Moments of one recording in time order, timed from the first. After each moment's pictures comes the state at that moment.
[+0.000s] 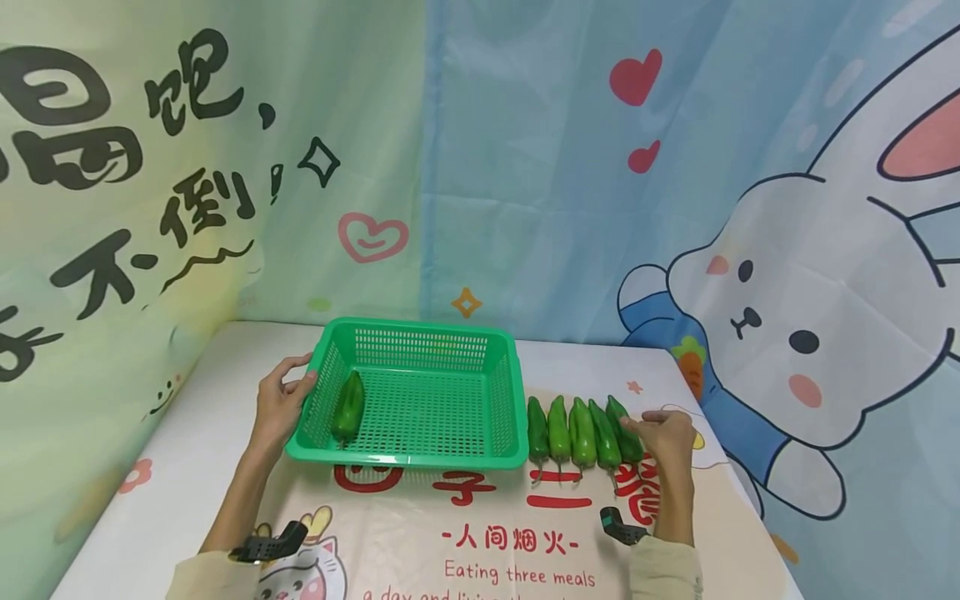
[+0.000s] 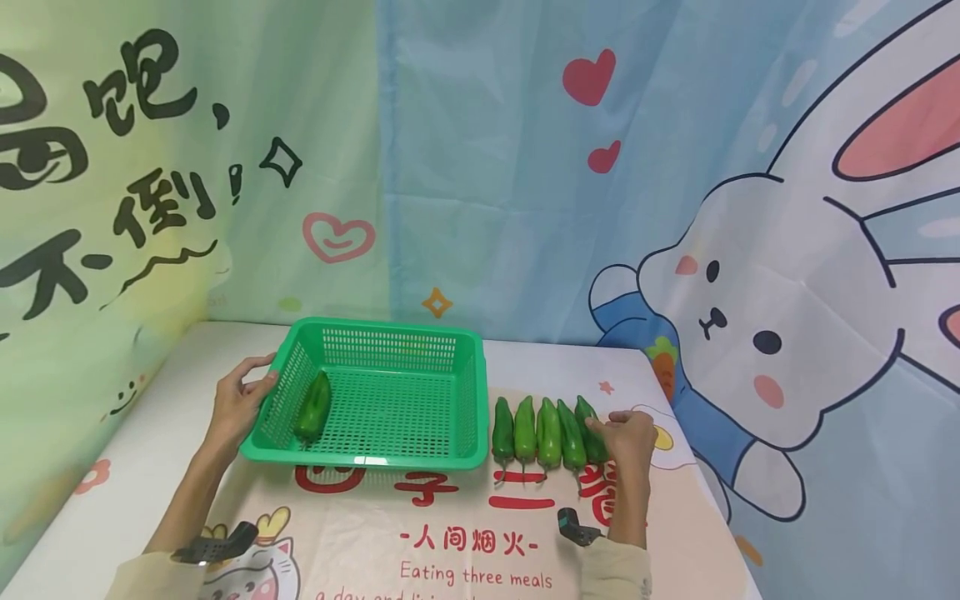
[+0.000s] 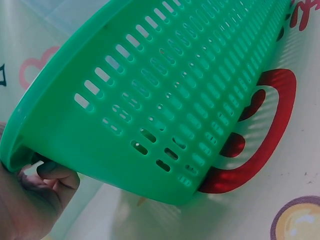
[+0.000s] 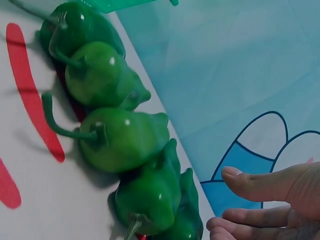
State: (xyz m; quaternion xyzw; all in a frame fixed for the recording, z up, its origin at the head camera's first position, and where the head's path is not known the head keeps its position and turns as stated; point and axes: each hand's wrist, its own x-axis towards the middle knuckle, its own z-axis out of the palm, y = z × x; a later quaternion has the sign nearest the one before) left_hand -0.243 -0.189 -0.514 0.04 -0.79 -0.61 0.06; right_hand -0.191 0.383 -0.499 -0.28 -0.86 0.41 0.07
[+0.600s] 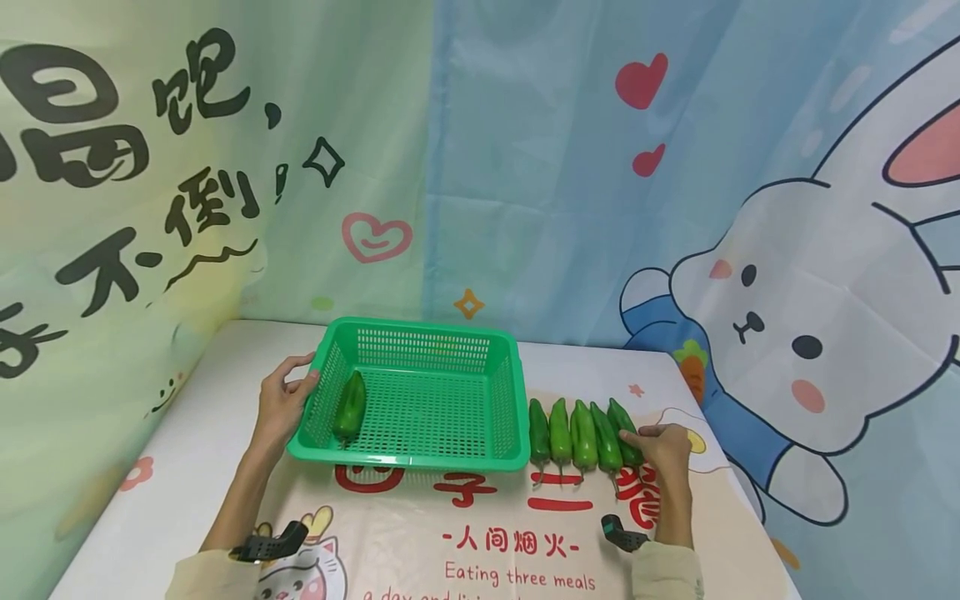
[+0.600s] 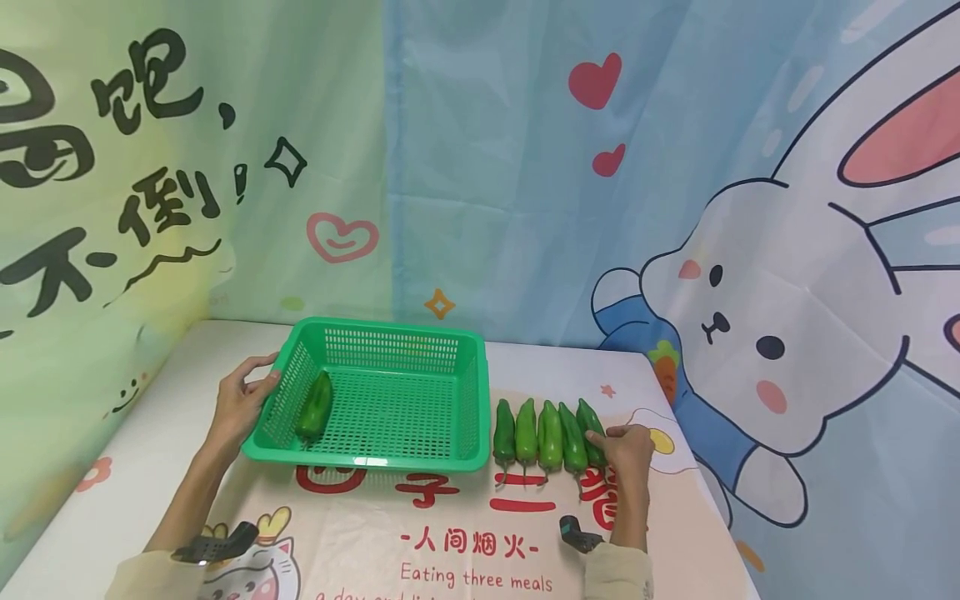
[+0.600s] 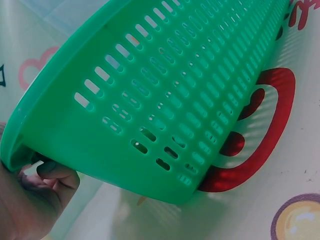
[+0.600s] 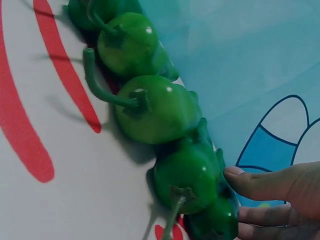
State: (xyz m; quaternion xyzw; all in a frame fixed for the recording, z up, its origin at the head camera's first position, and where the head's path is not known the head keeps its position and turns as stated) left_hand -0.243 -0.189 -0.513 0.03 -0.79 -0.61 0.05; right_hand -0.196 0.394 -0.524 -0.31 -0.87 0.39 0.04
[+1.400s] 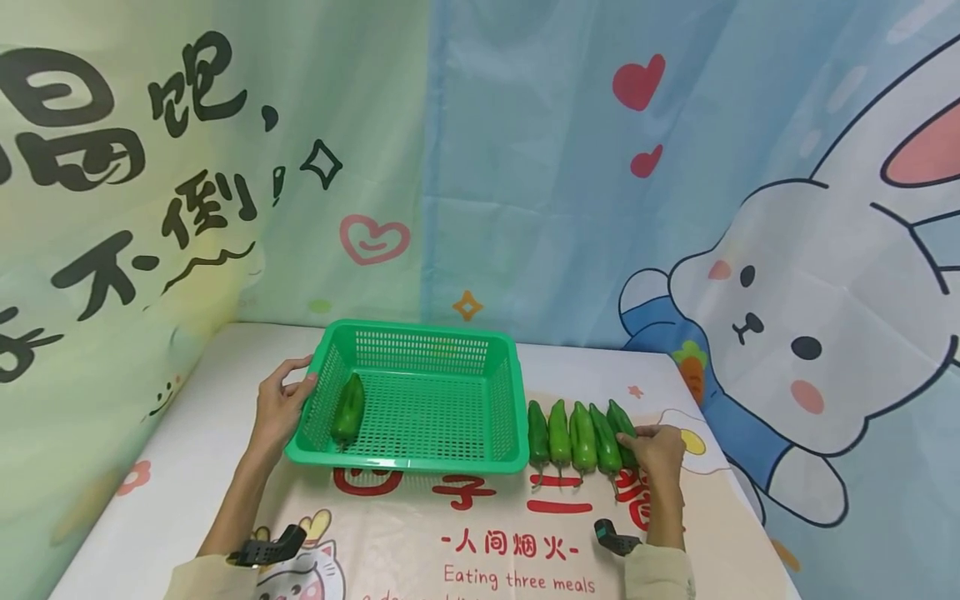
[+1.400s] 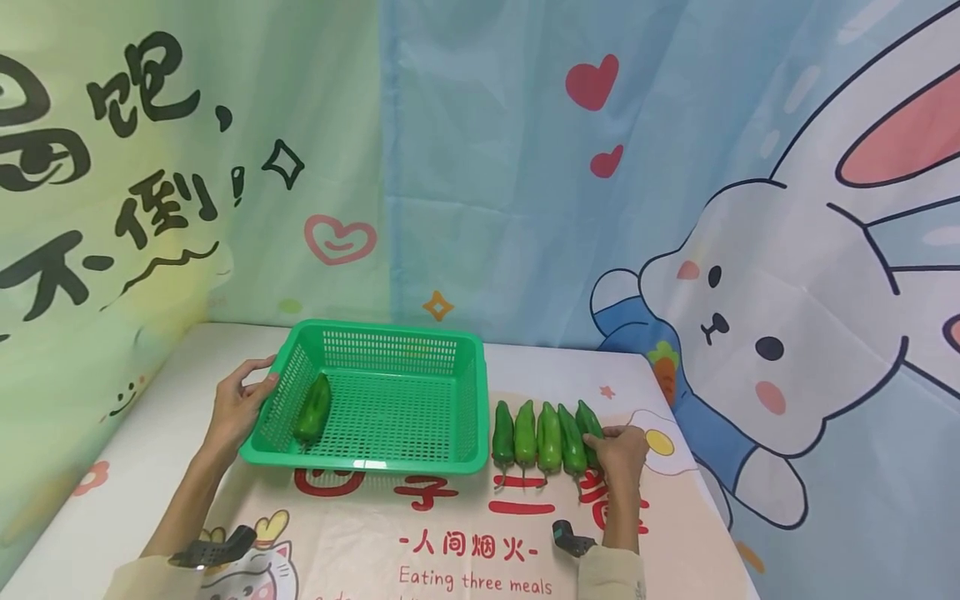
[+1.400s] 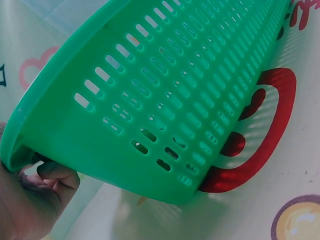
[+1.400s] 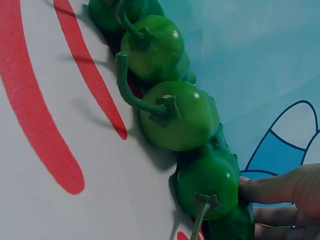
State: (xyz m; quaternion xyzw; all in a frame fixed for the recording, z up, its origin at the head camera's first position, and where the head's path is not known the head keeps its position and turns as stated) left_hand -0.243 -0.190 -0.514 0.03 -0.79 -0.61 0.05; right_hand -0.203 0.385 -0.531 -0.32 -0.86 0.39 0.06
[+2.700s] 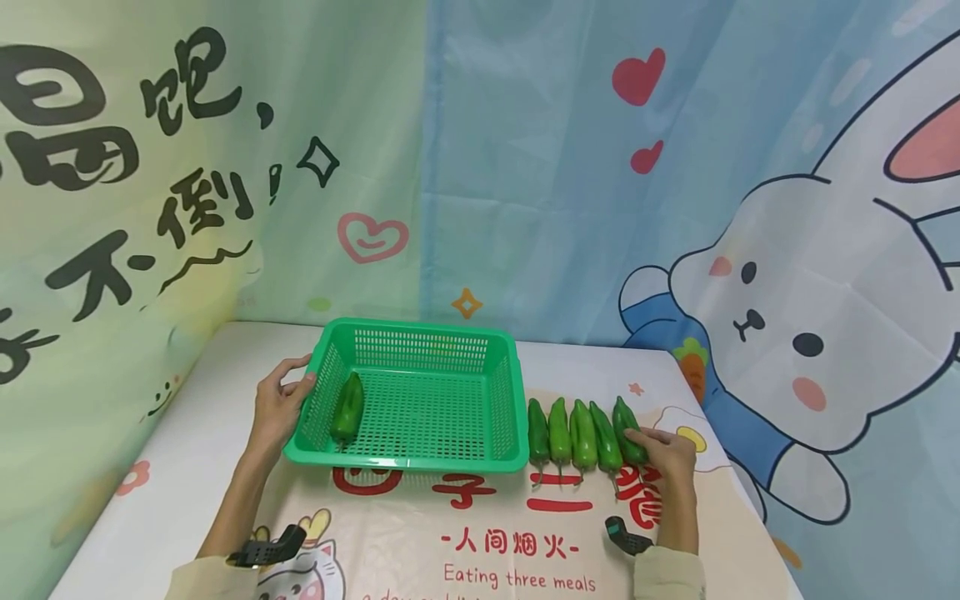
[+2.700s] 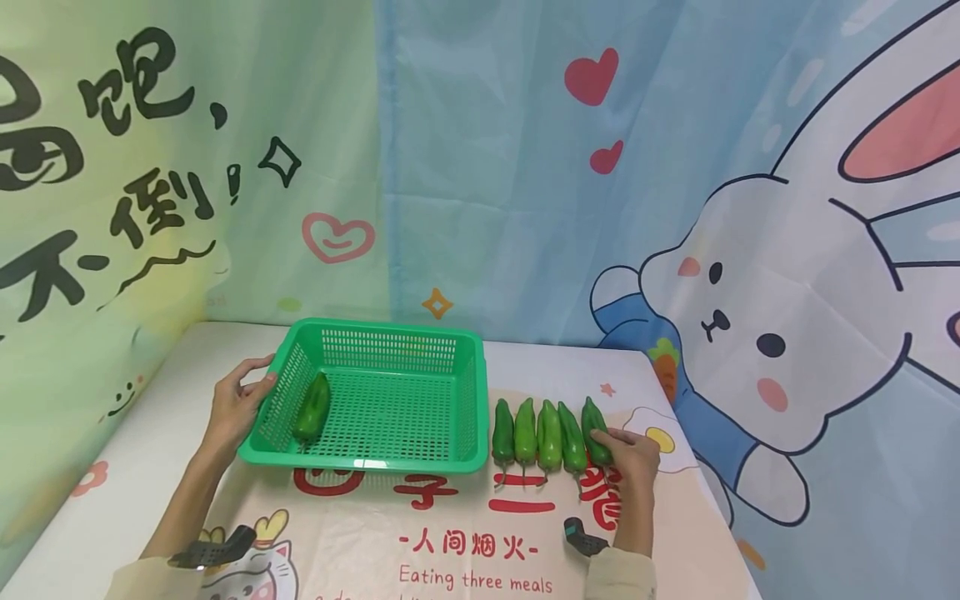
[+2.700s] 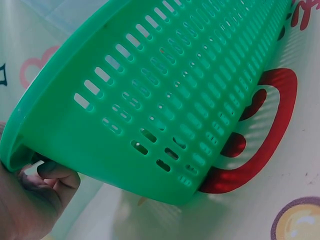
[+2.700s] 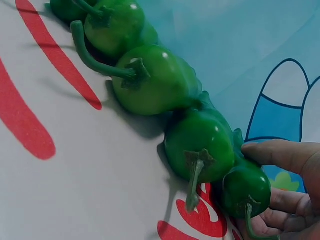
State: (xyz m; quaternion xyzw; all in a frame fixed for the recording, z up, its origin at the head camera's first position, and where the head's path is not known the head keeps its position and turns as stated) left_hand -0.241 -0.188 -0.511 0.04 -0.79 -0.61 0.05; right_hand -0.196 0.412 -0.545 -0.35 -0.79 0.51 0.03
